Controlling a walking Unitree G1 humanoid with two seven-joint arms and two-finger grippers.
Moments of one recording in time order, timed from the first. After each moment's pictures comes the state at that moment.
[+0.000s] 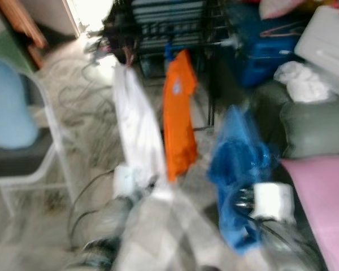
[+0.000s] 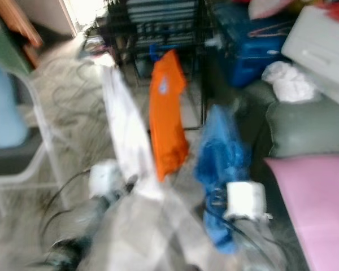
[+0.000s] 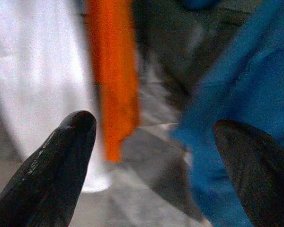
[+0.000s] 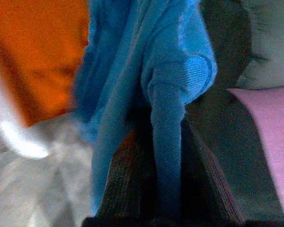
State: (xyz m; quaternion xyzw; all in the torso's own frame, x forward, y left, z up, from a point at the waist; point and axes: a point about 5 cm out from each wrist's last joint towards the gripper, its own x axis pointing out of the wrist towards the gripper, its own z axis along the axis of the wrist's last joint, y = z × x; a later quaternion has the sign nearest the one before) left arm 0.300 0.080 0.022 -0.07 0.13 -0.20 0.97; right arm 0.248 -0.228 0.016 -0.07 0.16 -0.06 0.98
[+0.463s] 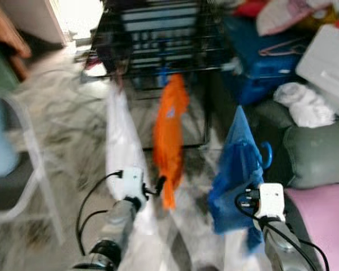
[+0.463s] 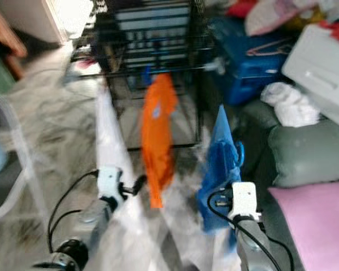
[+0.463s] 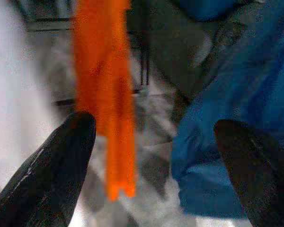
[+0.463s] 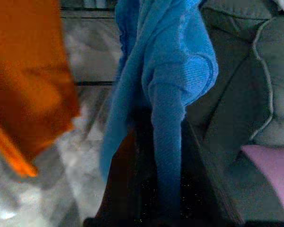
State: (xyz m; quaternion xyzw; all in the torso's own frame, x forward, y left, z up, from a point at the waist) left arm 0.296 0.096 0.014 -0.07 0.14 -0.18 0.97; right arm 0.255 -0.216 0.019 -0.06 0.15 -0.03 0.99
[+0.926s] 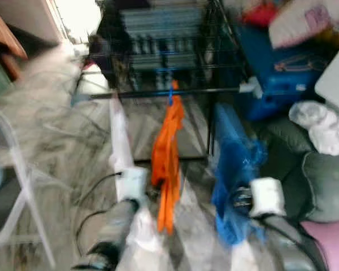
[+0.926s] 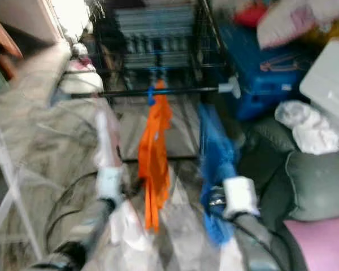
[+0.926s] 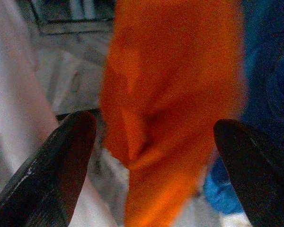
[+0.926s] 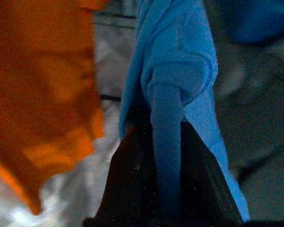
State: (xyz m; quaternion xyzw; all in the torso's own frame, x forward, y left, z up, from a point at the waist) left arm 0.292 0.108 0.009 -0.05 0.15 -0.16 0.97; right arm 0.257 -0.197 0.025 -0.07 0.15 0.08 0.98
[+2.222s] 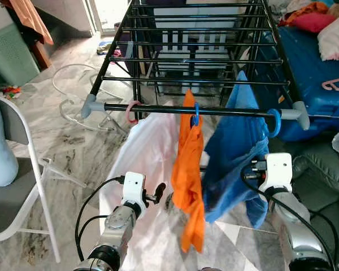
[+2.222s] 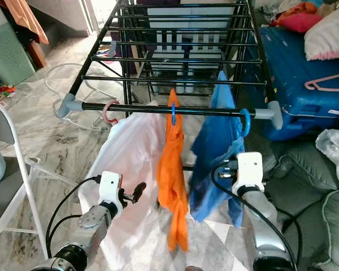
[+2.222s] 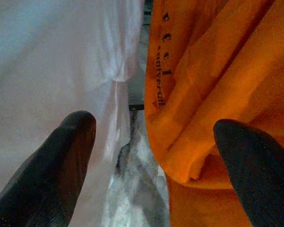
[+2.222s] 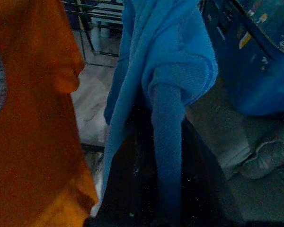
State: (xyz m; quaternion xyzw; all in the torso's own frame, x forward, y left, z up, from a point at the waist) left arm 0.285 0.105 0.002 -0.04 0.17 -0.17 0.97; right arm 0.294 -0.217 0.084 -0.06 0.09 -0.01 0.99
